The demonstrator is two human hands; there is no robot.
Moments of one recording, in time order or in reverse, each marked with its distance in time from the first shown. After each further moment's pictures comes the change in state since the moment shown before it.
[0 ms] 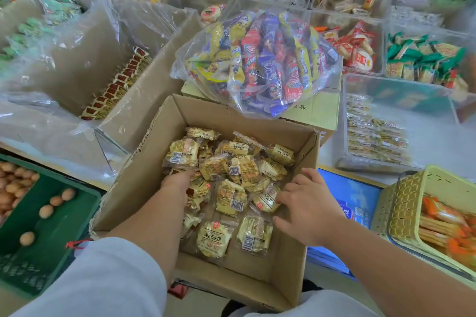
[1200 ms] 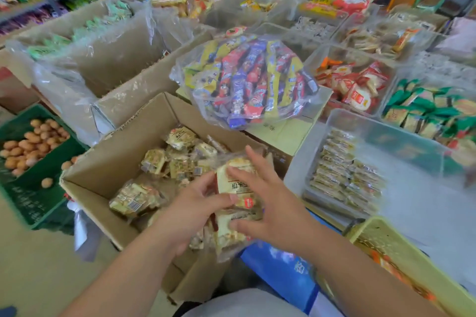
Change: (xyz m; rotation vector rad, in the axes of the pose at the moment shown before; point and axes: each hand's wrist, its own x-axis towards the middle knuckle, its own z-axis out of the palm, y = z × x) left_hand -0.310 -0.059 0.095 -0.128 -0.479 0.657; right_hand -0.039 0.113 -0.053 0.832 0.113 -0.439
